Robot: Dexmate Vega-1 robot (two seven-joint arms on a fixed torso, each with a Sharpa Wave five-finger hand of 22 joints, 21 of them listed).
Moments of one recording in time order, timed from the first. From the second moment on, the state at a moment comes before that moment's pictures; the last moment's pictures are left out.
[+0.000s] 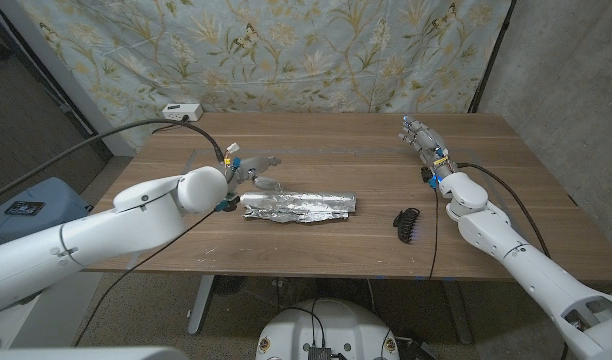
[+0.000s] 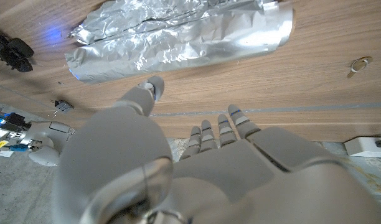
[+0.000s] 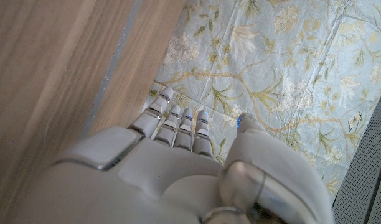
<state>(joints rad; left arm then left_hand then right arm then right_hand) 0.80 1.16 0.64 -2.43 0.05 0.83 -0.11 0.97 0.04 0.59 -0.18 0.40 -0.01 0.09 0.19 0.19 -0.02 0.06 0.24 0.29 0.01 0.11 0.20 0.20 0.08 0.09 0.20 0.19 -0.84 -0.56 -0.36 -1.35 0.54 0.30 -0.07 0.55 0.17 0.22 0.01 0.18 0.23 0.02 0.19 0.19 0.17 0.02 0.19 0.20 0.11 -0.03 0.20 0.21 0.34 -0.04 0.20 0.17</state>
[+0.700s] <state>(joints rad) 0.62 1.10 0.78 -2.35 0.22 0.83 -0.38 0.98 0.04 0.56 -0.17 0.40 -0.04 0.11 0.19 0.19 -0.05 0.06 0.24 0.31 0.00 0.11 0.20 0.21 0.07 0.09 0.20 0.19 -0.81 -0.54 -0.36 -1.32 0.54 0.32 -0.08 0.55 0.17 0.23 0.01 0.18 0.23 0.01 0.19 0.19 0.17 0.02 0.19 0.20 0.11 -0.03 0.21 0.21 0.34 -0.04 0.20 0.17</state>
